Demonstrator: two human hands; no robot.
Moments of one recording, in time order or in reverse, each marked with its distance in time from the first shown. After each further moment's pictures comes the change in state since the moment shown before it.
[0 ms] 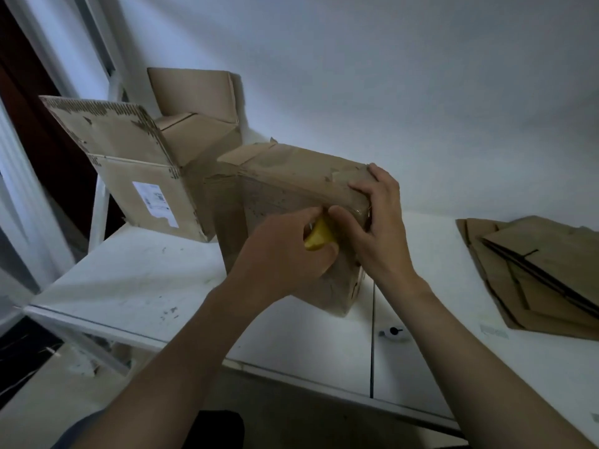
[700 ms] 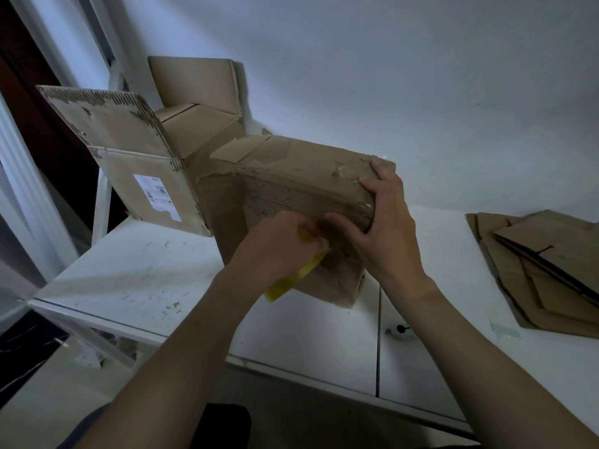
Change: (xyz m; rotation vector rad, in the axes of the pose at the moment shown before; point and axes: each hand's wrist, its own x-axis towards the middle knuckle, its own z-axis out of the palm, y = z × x) left_hand 0.020 -0.026 0.009 -0.089 -0.206 -0.236; right_hand -0.004 0.005 0.006 -0.175 0.023 -0.041
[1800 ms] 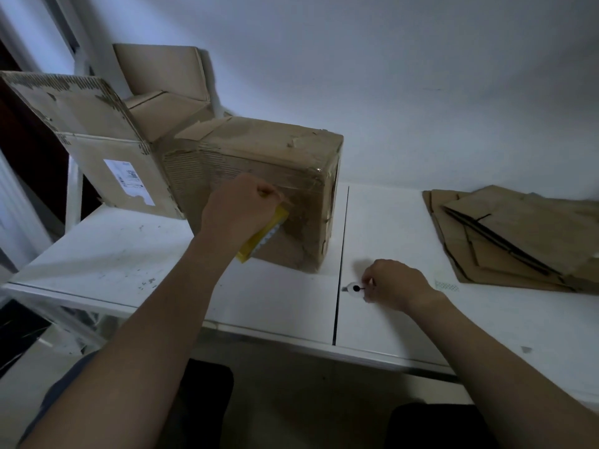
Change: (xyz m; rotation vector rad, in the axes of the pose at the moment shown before) left_hand -0.015 0.025 0.008 0.122 0.308 -0.025; right_hand -0.099 0.083 -0.069 -0.656 -0.935 0.420
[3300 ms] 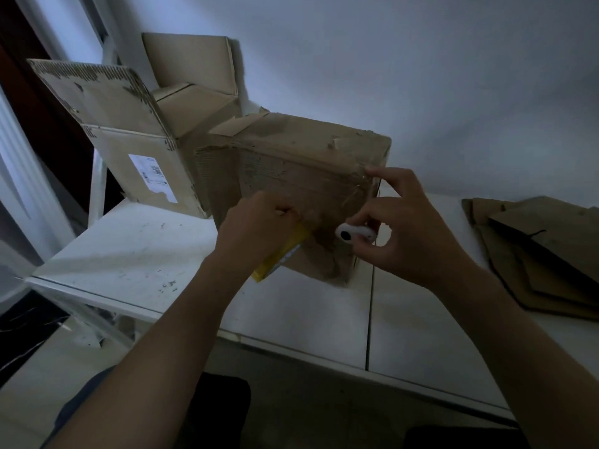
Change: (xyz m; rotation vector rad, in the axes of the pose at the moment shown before) left_hand 0.013 -0.041 0.010 -0.009 -0.045 -0.010; right_hand -0.010 -0.078 -0.096 0.272 0.757 -0.728
